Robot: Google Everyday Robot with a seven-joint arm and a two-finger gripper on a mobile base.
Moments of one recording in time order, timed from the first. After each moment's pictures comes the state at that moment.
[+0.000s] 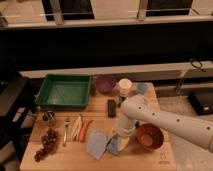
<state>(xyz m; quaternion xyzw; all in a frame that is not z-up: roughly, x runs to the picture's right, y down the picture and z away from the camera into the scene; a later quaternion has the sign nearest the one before) 0.075 0.278 0.757 -0.40 -0.23 -0.15 0.87</state>
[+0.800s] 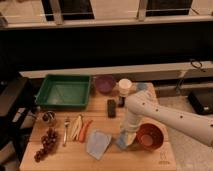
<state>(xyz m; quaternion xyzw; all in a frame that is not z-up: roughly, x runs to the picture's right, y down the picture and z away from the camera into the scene) 0.116 0.255 0.770 -0.41 -0.17 -0.15 0.89</state>
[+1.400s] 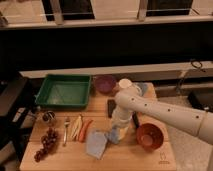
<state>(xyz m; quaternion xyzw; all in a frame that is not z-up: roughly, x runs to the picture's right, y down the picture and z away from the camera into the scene) 0.062 0.229 0.785 -0.38 -0.20 -0.21 0.88</state>
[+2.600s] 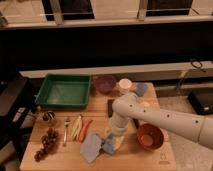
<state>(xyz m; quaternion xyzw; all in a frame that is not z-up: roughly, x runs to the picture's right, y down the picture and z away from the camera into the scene) 0.051 0.275 0.758 -0.41 -0.24 -0.20 0.86</state>
